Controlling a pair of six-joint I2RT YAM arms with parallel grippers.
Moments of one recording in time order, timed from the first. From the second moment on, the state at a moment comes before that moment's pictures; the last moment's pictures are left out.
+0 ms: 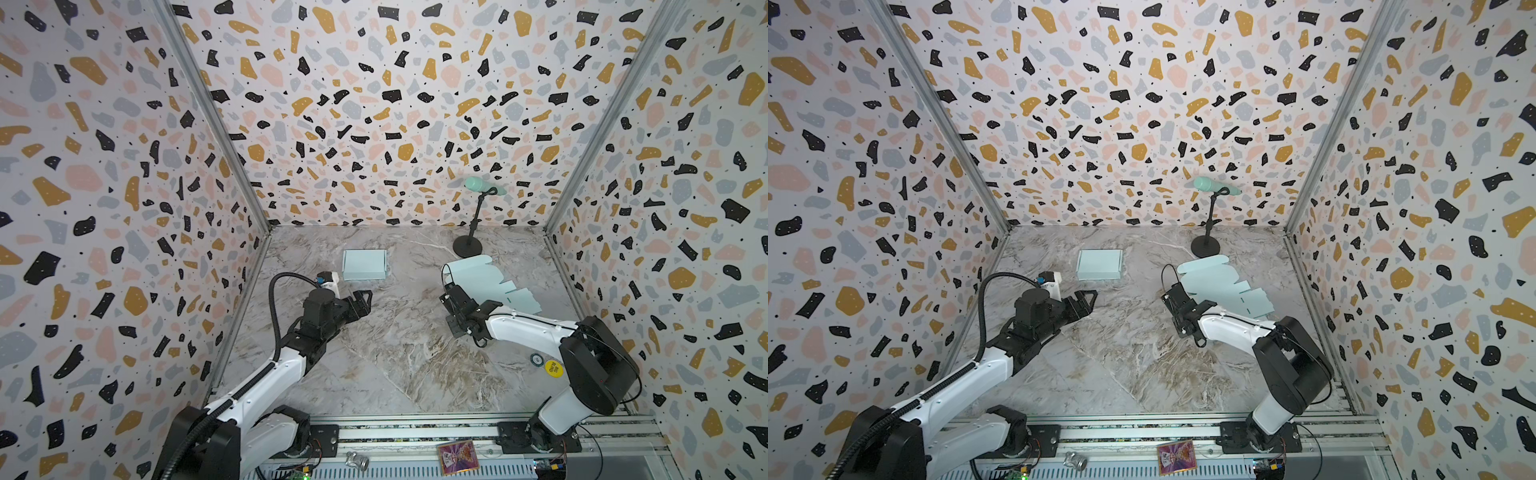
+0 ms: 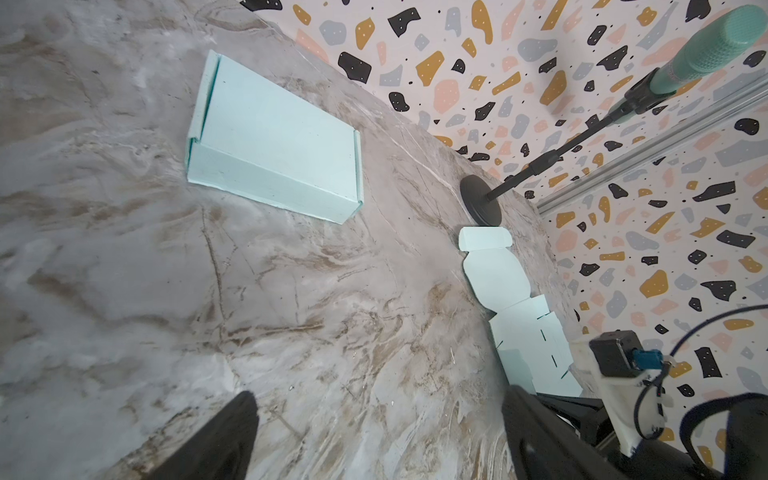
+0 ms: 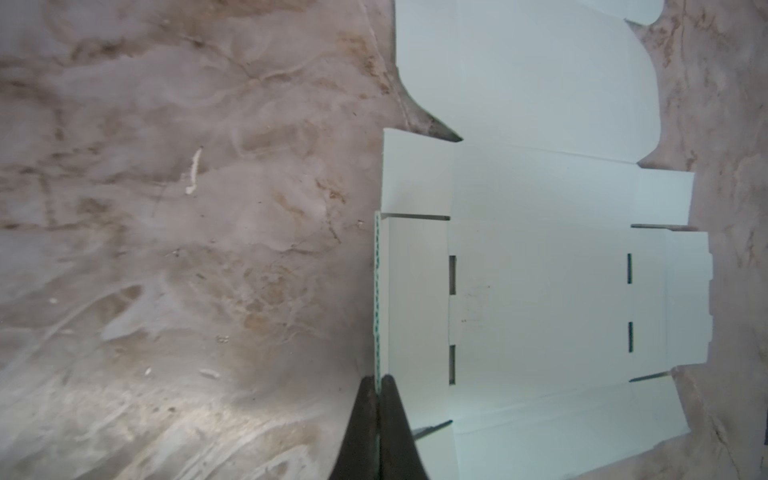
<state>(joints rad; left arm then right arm) -0.34 1.08 0.52 0.11 0.14 -0.67 0.73 1.58 0.90 -0.48 0.42 0.20</state>
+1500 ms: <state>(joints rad) -0.36 1.27 0.53 0.05 0.27 -0.54 1.41 1.35 0.74 -0.22 0.44 -0.09</state>
